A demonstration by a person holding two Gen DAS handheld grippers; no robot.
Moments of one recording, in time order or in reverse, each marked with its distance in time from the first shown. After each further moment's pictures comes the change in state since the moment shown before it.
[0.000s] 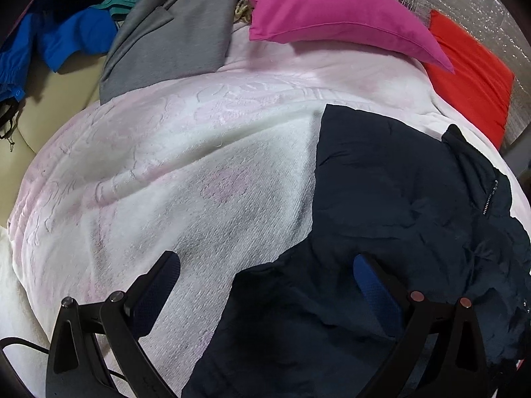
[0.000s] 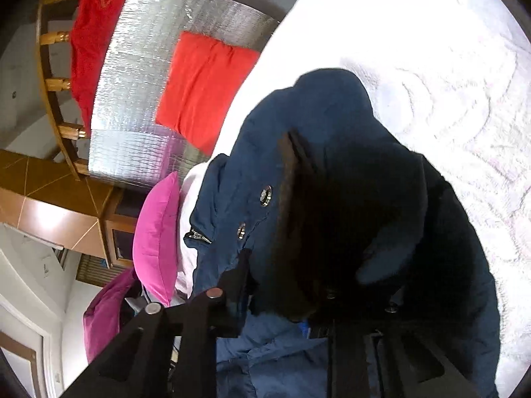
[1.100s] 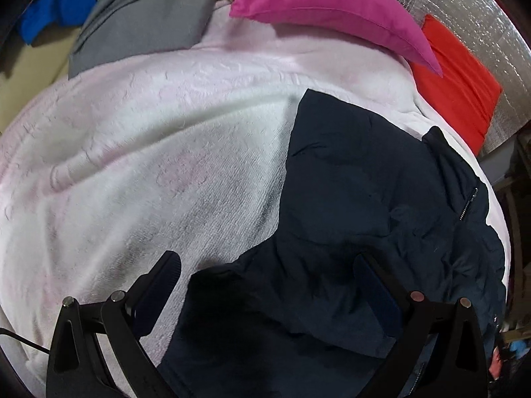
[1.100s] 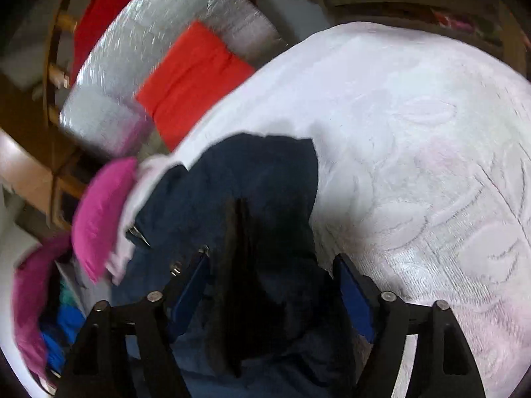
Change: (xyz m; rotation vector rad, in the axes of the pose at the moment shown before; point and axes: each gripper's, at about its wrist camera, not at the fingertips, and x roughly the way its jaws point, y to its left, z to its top) left arm 0.024 -0.002 0.008 -0.051 0.078 -0.164; right arm -0.018 -0.007 0.034 -0.313 -0.019 -0.281
